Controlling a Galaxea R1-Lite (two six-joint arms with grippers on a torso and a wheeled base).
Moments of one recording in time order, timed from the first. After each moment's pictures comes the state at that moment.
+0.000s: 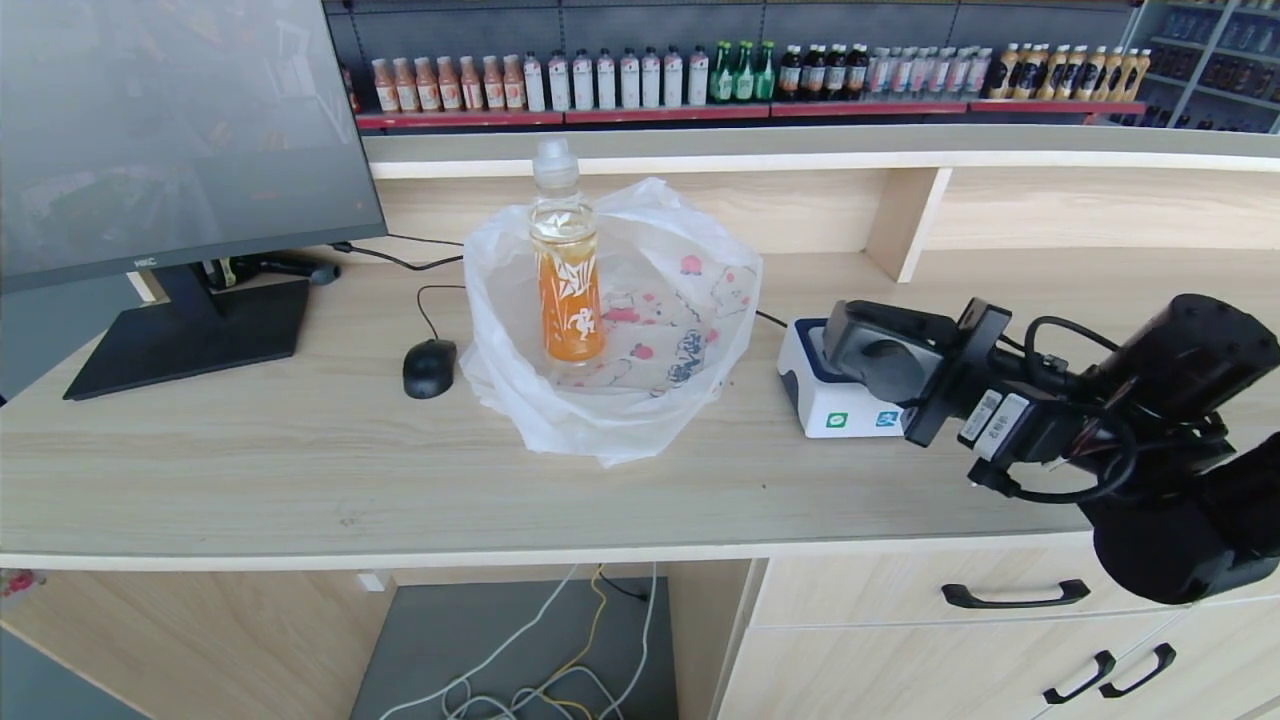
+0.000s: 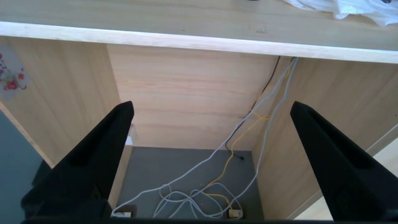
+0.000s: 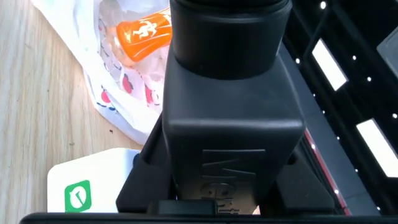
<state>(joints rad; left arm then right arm) 0.00 0.00 0.00 0.00 0.00 0.00 0.19 1.91 -0.73 -1.57 0.87 -1.08</state>
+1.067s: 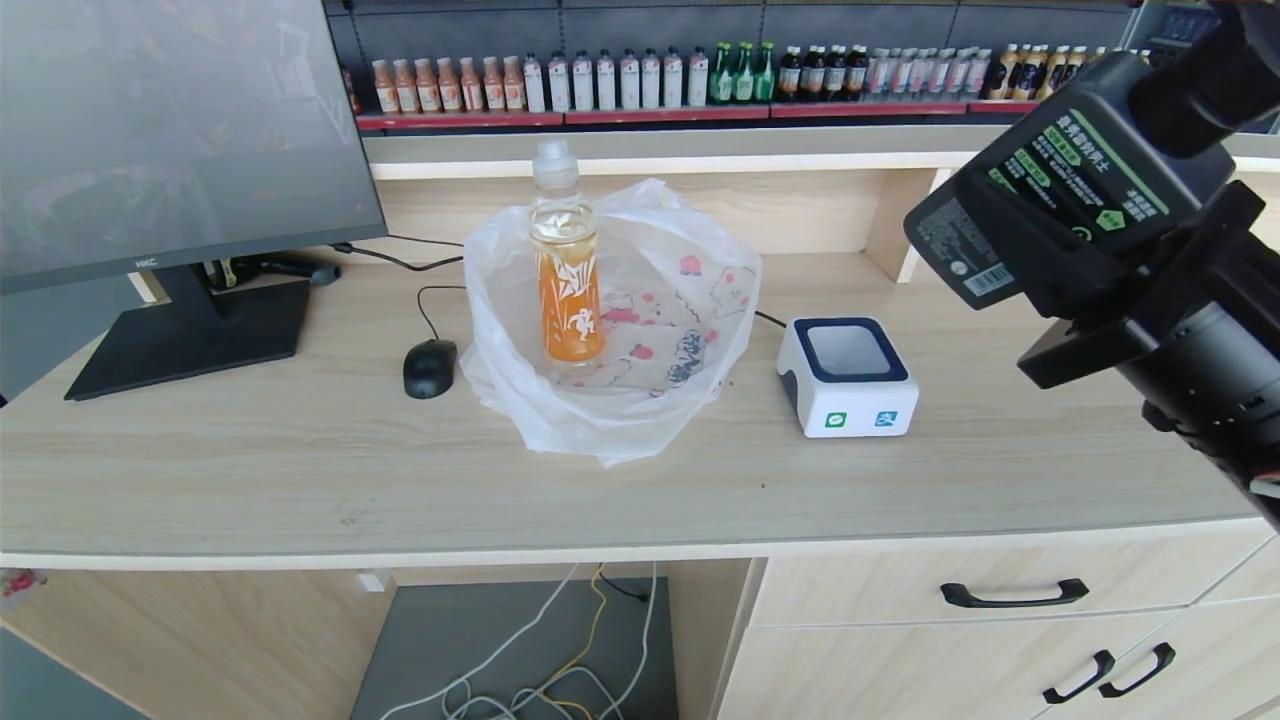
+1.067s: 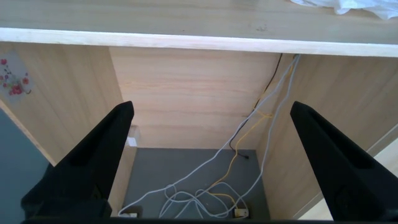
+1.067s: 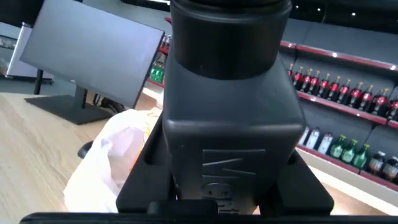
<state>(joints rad) 0.00 0.00 0.00 0.00 0.00 0.03 0.47 1.50 -0.55 -1.57 0.30 -0.27</state>
